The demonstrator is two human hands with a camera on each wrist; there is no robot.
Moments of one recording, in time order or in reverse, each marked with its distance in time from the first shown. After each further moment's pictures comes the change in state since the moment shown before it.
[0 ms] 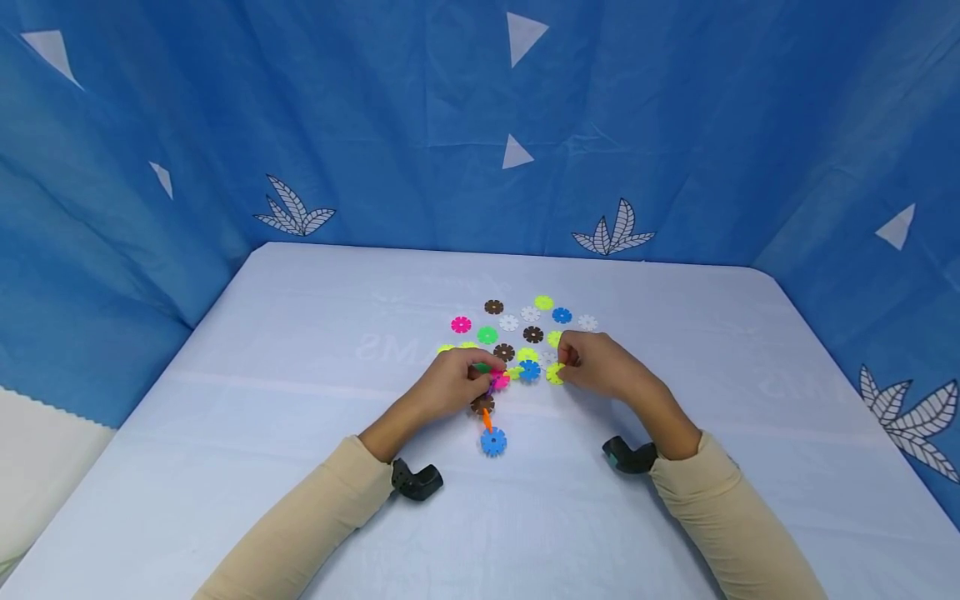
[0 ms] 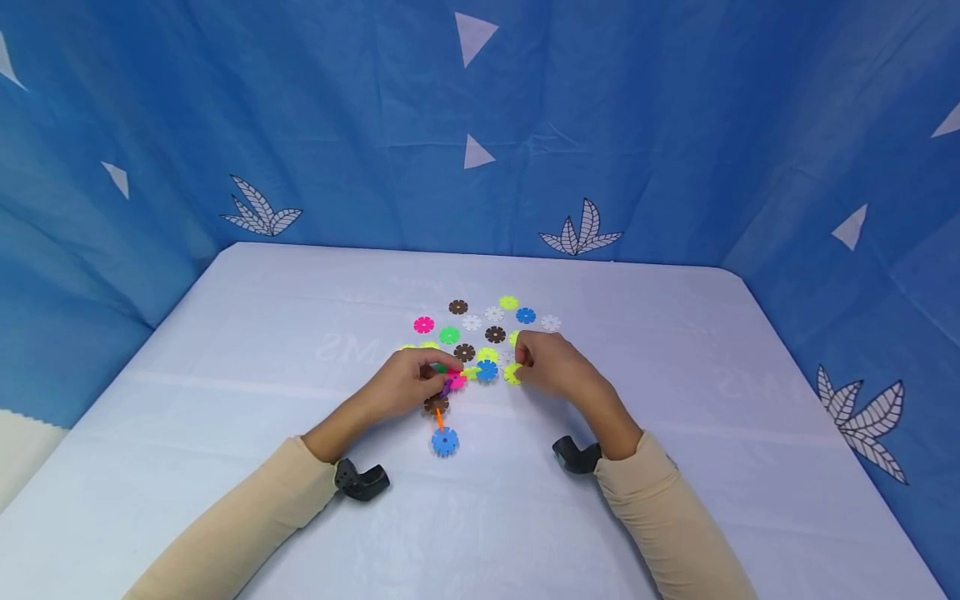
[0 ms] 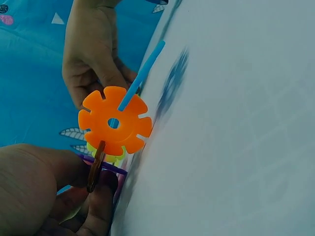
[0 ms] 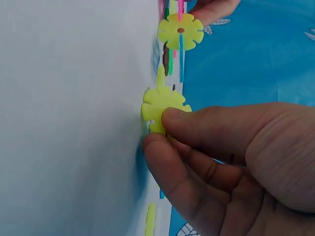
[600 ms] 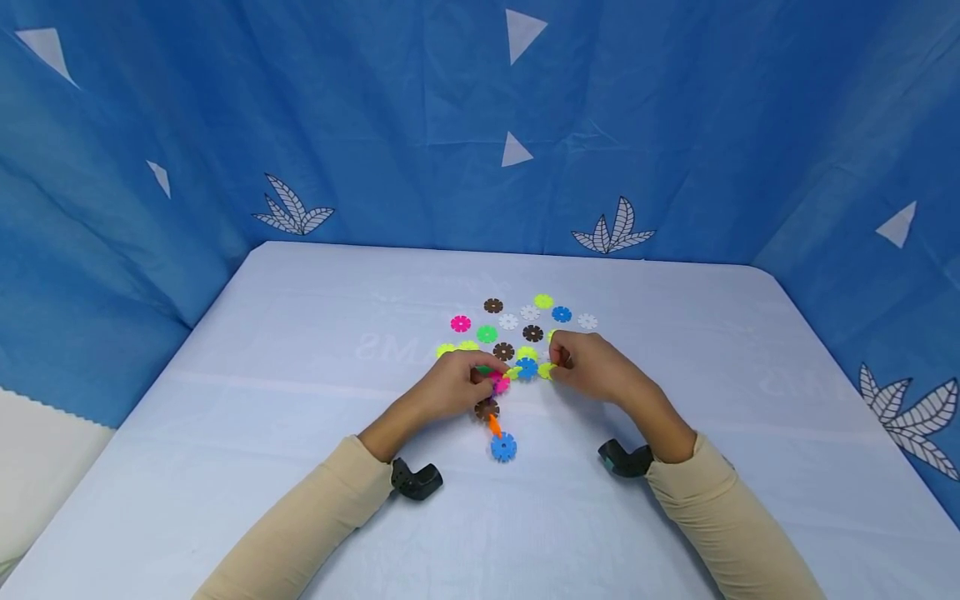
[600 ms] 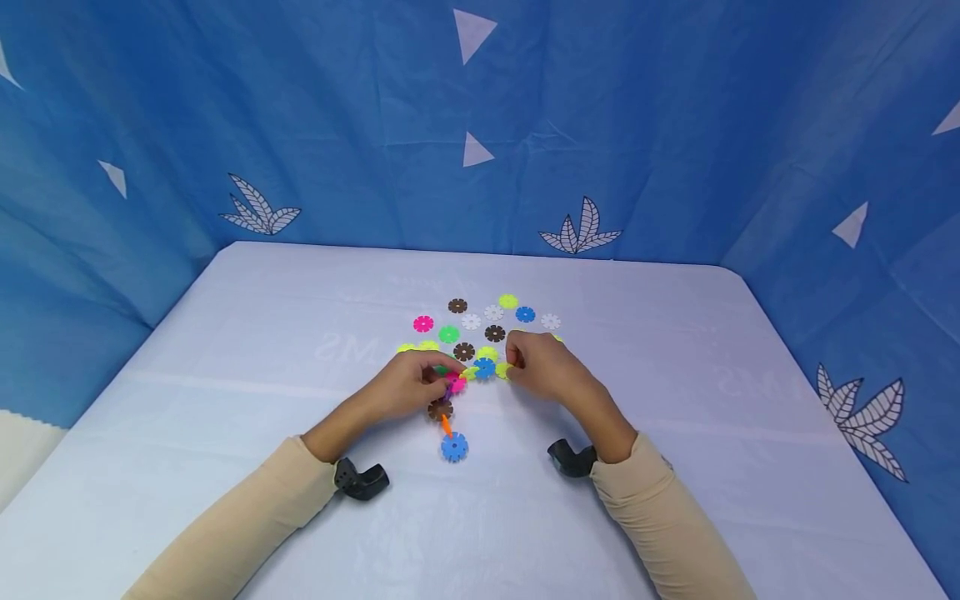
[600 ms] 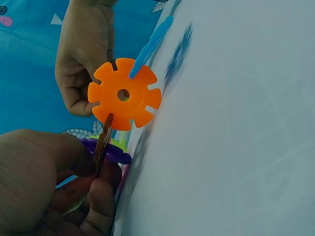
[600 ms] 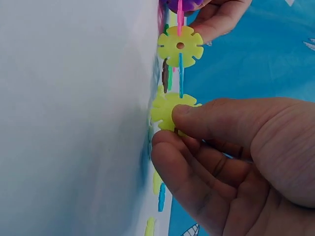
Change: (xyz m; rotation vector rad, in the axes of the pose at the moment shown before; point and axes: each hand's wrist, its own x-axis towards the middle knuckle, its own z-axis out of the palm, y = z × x) left_hand -0.001 0.001 0.000 0.028 -0.061 0.019; right_hand -0.002 -0.009 0.005 0.002 0.013 -0.076
